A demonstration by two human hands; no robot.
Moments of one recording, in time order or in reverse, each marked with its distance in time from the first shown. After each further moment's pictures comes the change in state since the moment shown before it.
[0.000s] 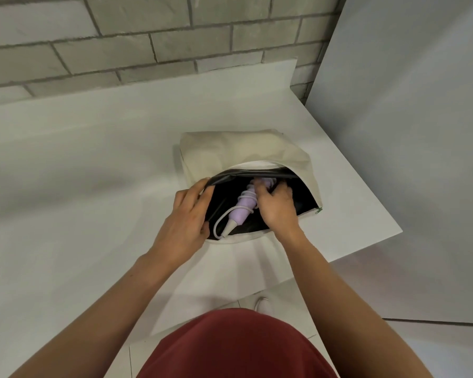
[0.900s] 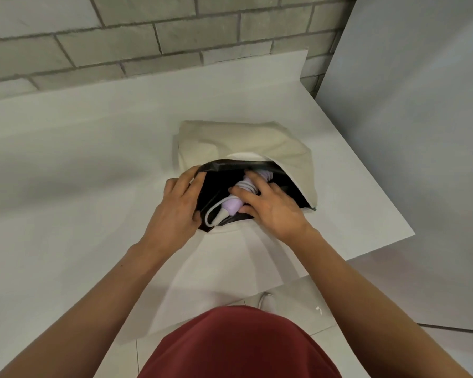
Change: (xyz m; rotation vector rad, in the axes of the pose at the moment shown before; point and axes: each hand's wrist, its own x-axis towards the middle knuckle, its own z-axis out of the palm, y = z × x) left_hand 0.011 -0.011 -0.015 0.024 0.000 -0.094; right_hand 0.004 0.012 -0.006 -0.799 -0.215 -0.848
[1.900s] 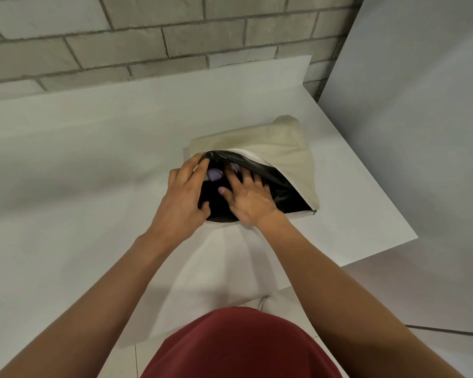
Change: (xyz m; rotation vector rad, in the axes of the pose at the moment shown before) left_hand 0.016 0.003 -0.017 -0.090 0.052 -0.022; right_hand 0.058 -0.040 0.015 0.102 -0.208 0.272
